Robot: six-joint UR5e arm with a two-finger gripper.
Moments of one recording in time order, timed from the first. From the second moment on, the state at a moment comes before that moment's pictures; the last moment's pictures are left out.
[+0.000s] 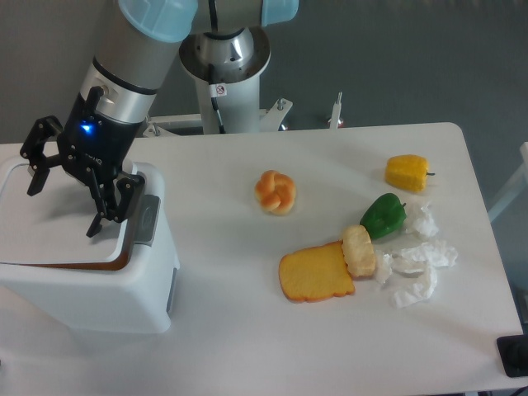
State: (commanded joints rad) arm 2.19 -1.71 -1.56 -0.99 0.95 0.51
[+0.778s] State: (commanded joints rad) arm 2.20 -1.69 -1.58 -0.99 0.98 0.51
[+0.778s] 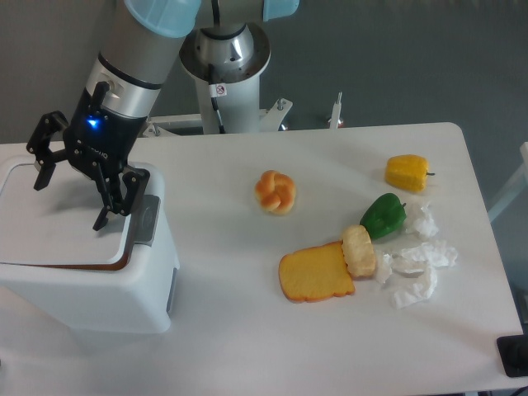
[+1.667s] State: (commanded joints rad) arm 2.21 -1.67 -1.60 -0.99 0.98 0.53
